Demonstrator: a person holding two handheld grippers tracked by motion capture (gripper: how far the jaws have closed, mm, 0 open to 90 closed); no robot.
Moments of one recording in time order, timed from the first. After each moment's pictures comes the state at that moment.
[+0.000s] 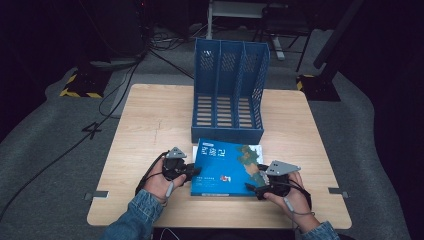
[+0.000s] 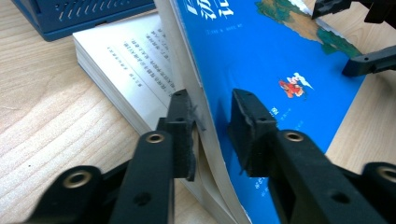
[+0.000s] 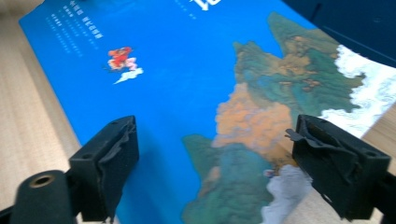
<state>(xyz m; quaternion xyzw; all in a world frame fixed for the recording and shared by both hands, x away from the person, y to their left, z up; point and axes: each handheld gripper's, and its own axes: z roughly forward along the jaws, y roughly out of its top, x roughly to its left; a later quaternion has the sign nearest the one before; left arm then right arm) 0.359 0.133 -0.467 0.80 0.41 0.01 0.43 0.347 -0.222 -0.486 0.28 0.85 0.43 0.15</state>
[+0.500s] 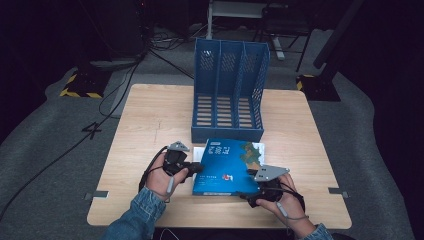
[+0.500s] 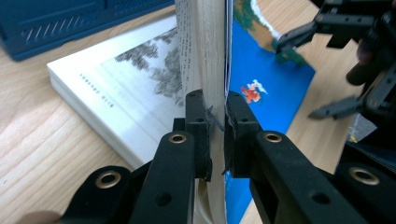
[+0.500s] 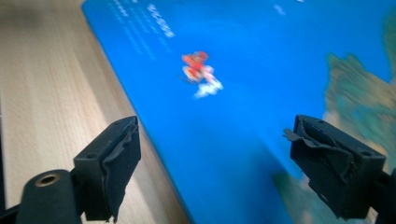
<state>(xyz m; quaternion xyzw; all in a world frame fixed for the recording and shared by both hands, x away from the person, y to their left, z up) 0.361 0.120 -0.426 0.81 0.40 -0.03 0.43 0.330 -0.188 -0.468 0.21 0.88 0.41 0.12</state>
